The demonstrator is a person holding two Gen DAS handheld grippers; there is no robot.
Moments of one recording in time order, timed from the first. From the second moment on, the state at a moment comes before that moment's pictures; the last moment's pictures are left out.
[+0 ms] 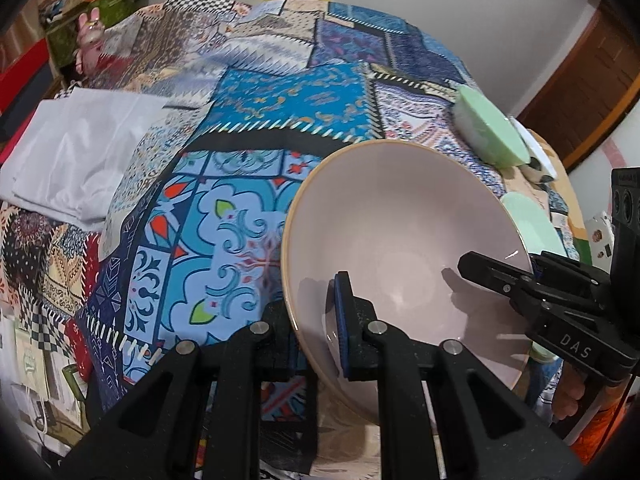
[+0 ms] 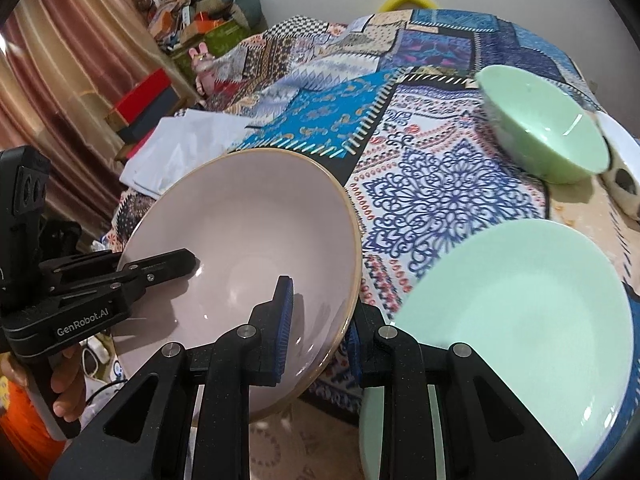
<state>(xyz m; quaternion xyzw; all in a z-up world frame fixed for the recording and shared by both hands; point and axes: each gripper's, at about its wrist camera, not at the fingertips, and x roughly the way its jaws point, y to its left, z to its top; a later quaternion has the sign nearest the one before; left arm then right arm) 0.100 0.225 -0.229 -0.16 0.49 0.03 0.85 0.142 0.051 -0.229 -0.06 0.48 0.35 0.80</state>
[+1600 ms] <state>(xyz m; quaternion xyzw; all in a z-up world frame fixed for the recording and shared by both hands) 0.136 0.143 -0.118 -0.07 0.38 0.04 0.92 0.178 -0.075 -0.139 -0.04 0.36 0.25 0.90</state>
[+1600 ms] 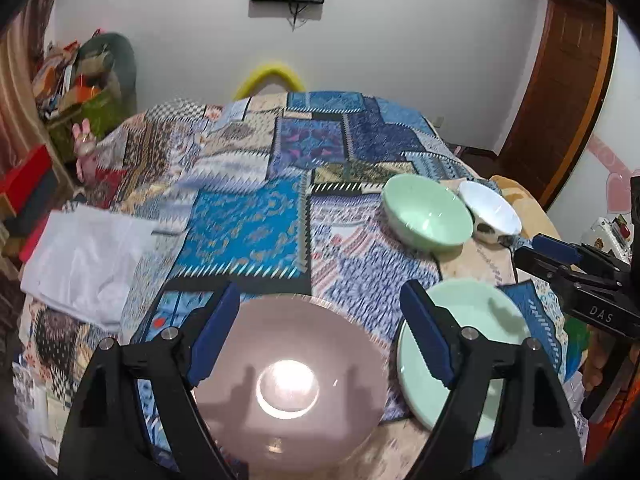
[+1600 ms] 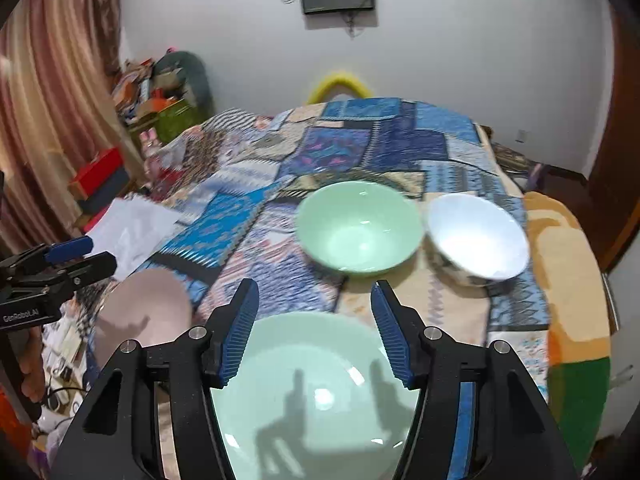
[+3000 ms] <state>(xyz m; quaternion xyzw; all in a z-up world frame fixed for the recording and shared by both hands) 0.363 0.088 -0.228 -0.09 0.52 -0.05 0.85 0.298 -0.090 -0.213 0.00 0.45 0.25 0.86</state>
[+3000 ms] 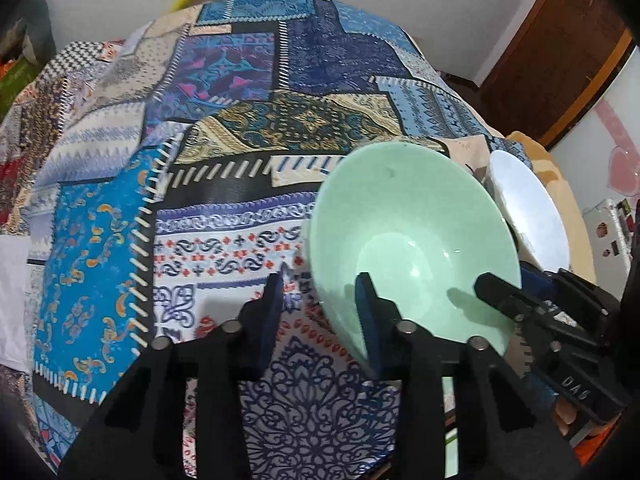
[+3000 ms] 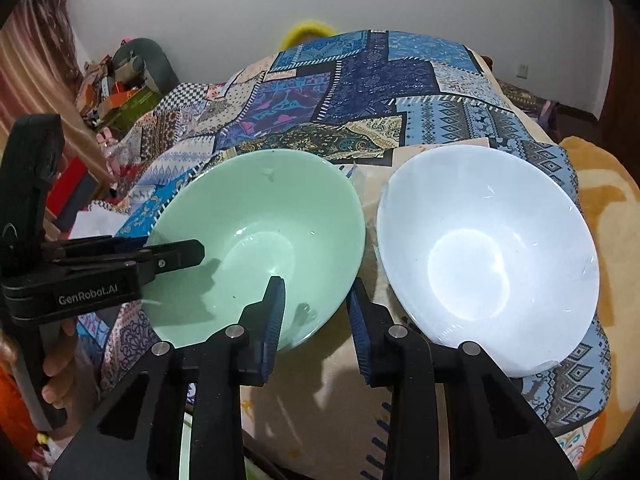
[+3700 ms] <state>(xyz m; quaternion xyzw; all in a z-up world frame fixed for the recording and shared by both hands) 0.322 0.066 -0.206 -0.05 0.50 -0.05 0.86 0.274 -0.089 -0.190 -0.02 0.43 0.24 0.87</state>
